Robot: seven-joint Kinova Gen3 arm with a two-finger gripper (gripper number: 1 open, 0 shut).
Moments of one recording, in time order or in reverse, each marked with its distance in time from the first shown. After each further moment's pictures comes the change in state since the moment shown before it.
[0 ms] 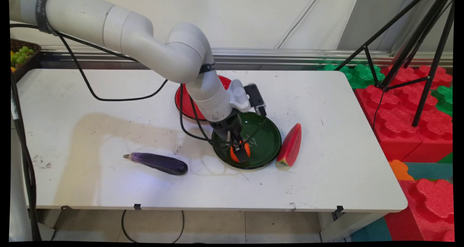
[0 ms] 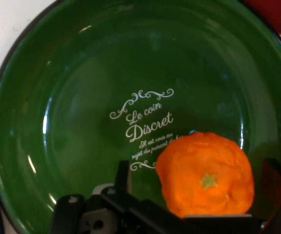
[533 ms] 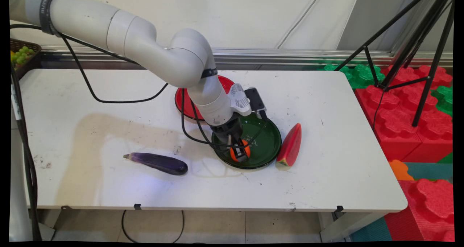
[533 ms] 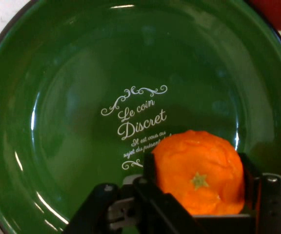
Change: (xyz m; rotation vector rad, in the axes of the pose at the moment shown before) arm -0.002 0.005 0.008 -0.007 -0.007 -0.019
